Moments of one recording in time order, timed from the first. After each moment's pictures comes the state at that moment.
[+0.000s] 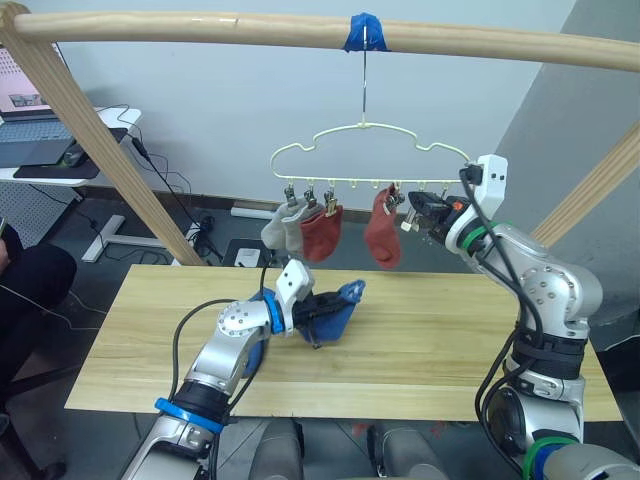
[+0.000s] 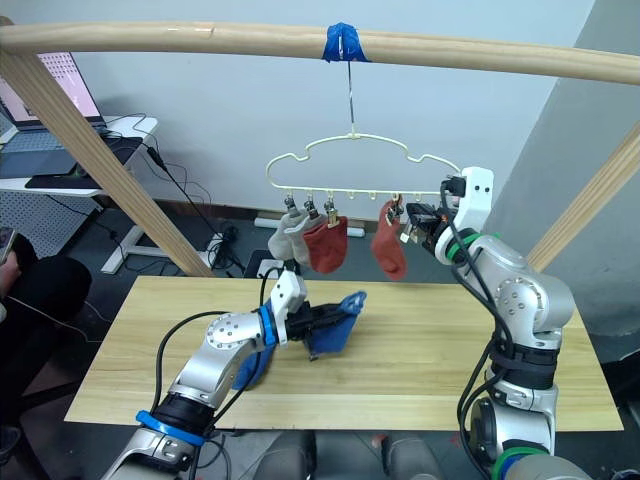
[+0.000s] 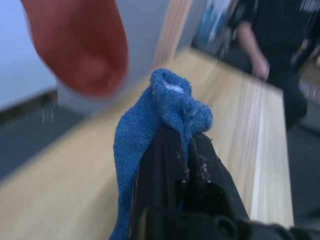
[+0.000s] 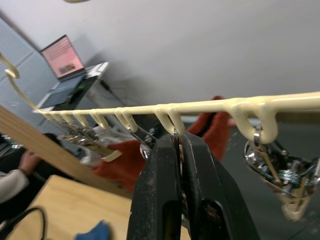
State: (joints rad) left arm -0.37 0.30 -0.19 0.16 -0.22 0.03 -0.93; right arm -0.65 -0.15 -0.38 -0.27 0.69 1.20 0.10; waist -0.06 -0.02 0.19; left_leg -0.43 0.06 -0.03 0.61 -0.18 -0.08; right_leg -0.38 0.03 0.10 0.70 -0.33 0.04
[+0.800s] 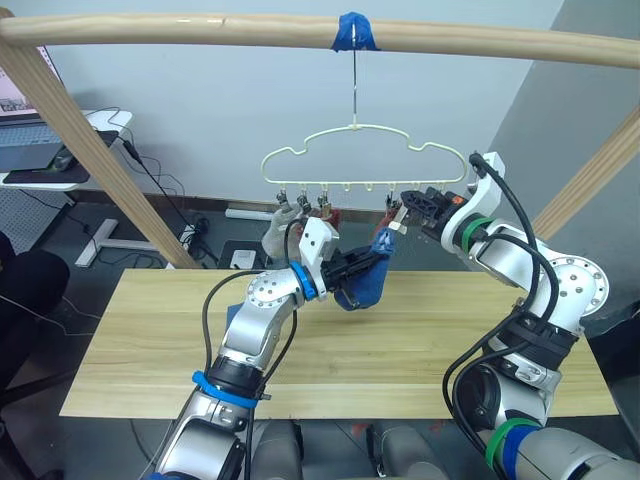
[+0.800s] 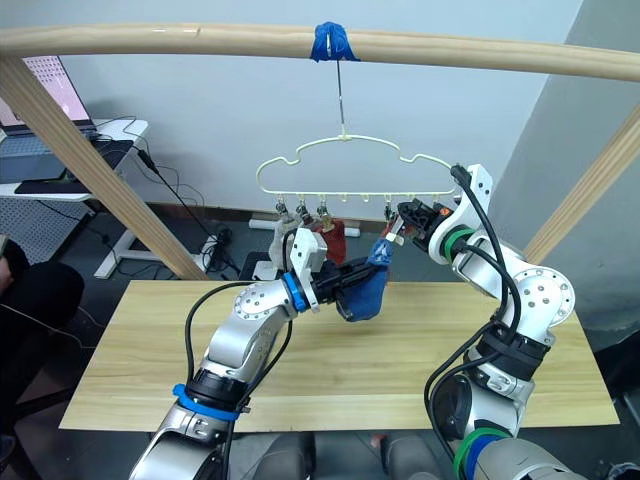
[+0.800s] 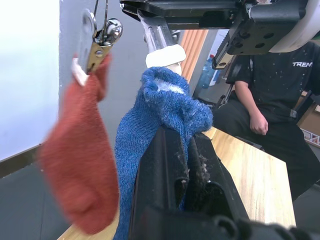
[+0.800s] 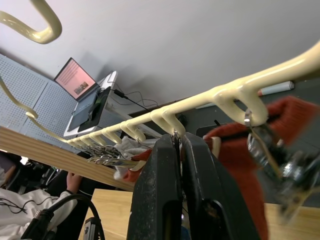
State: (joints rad) left arm -0.46 0.18 -0.19 0.11 -0.22 0.13 -0.80; right arm -0.76 0.01 -0.59 -0.27 0.88 1.40 -0.18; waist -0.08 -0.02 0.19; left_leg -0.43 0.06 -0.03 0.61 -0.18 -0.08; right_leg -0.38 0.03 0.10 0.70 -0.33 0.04
